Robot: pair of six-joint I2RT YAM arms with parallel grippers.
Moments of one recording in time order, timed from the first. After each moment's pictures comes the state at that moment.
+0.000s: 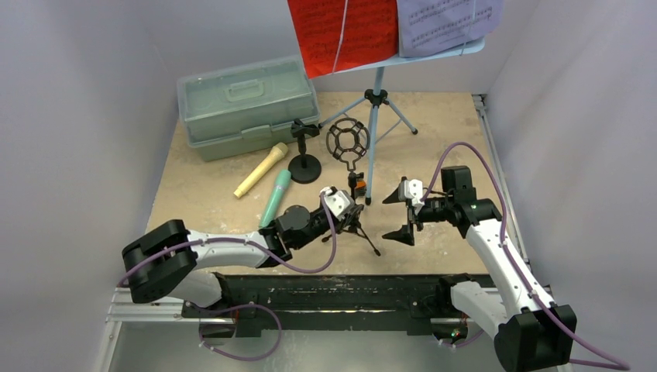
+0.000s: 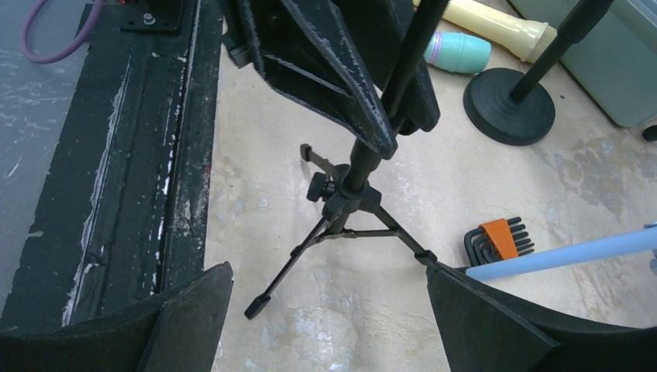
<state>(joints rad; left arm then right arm) -1.06 1.40 0.56 0.85 -0.10 0.08 0.16 0.95 0.73 -0.71 -1.10 -0.98</state>
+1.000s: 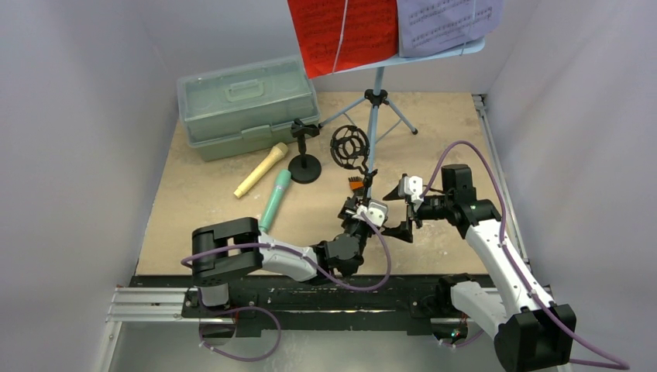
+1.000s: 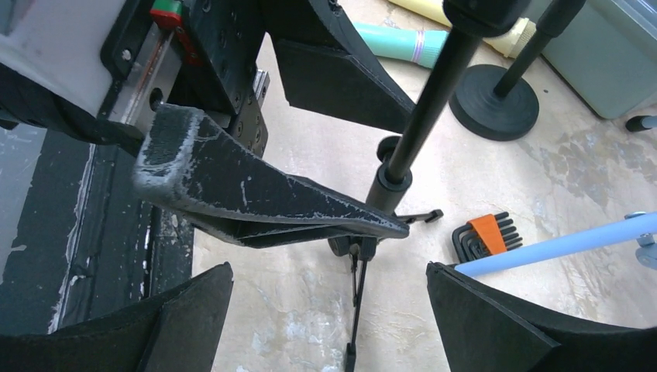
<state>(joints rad) -1.38 1.81 0.84 1.14 -1.07 0.28 0.16 0.95 0.72 -0.63 -1.08 -0.90</state>
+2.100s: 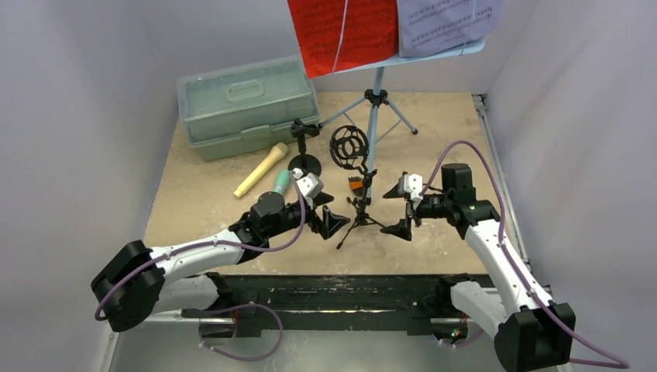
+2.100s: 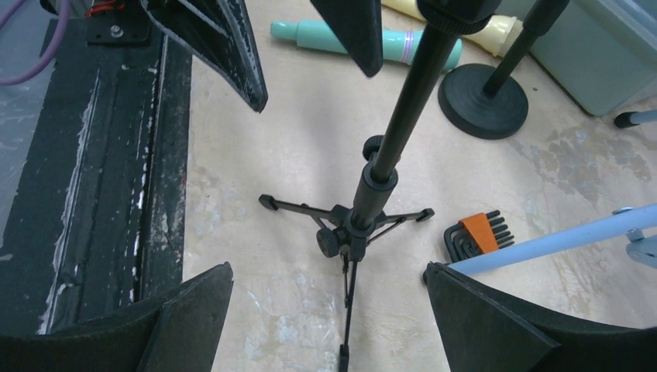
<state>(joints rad) -0.88 1.14 0.48 0.55 0.17 -0.24 0.16 0.95 0.71 -0.59 -1.07 -0.87</state>
